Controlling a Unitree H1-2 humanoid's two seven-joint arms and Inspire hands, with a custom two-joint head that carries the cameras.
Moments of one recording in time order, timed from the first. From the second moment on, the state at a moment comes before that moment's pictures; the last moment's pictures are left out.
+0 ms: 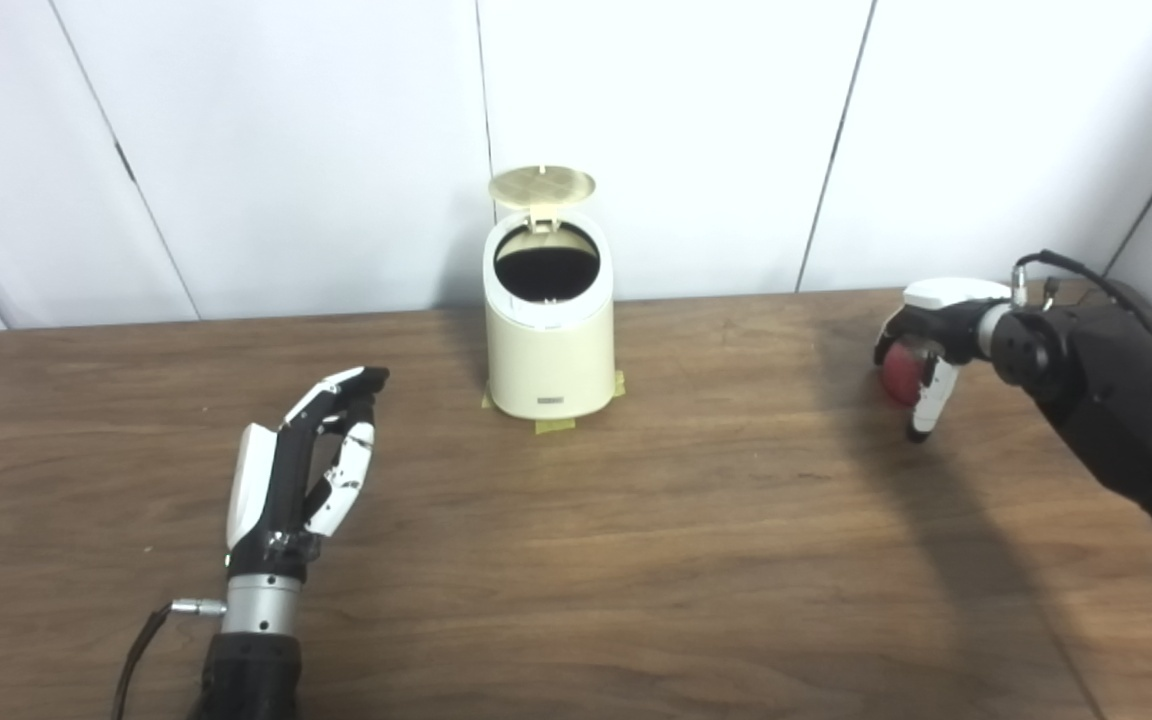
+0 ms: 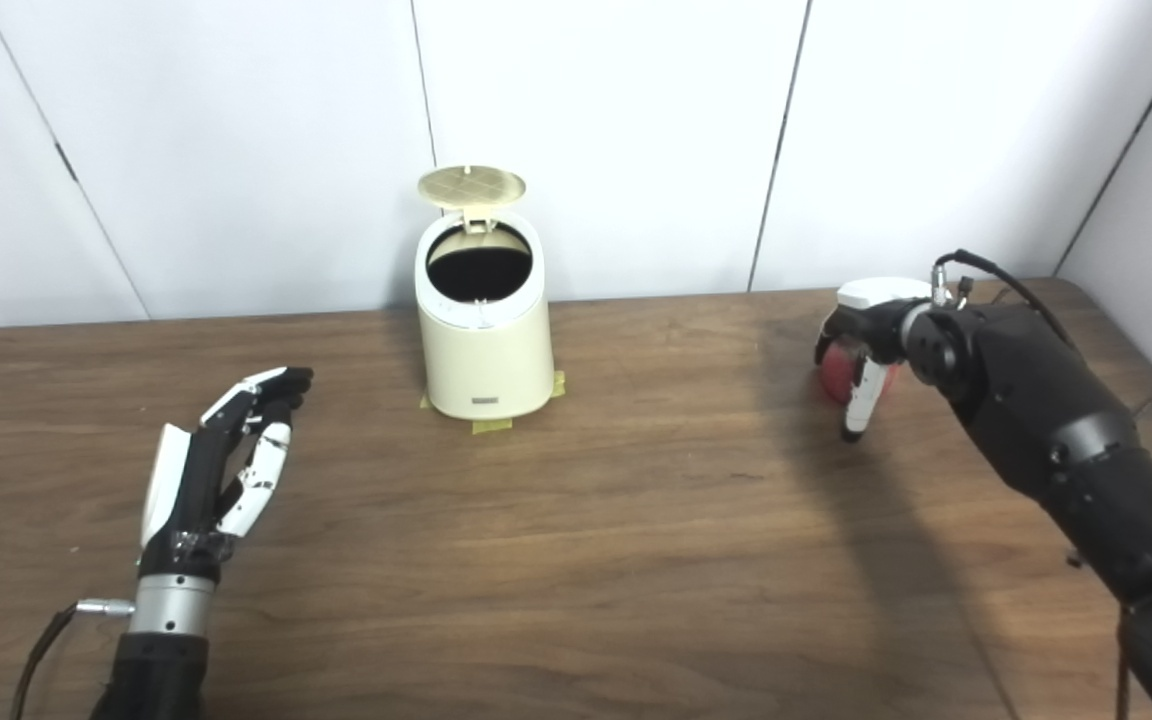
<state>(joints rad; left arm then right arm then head) -0.11 0.16 -0.03 0.01 0.39 -0.21 0.14 -0.70 -0.68 0.45 0.43 -0.86 0.22 0.47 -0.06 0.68</state>
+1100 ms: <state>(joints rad) -0.11 0.16 -0.03 0.00 0.41 -0.20 0.14 -0.65 -0.63 0.39 0.01 -0.89 0.17 0.41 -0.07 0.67</state>
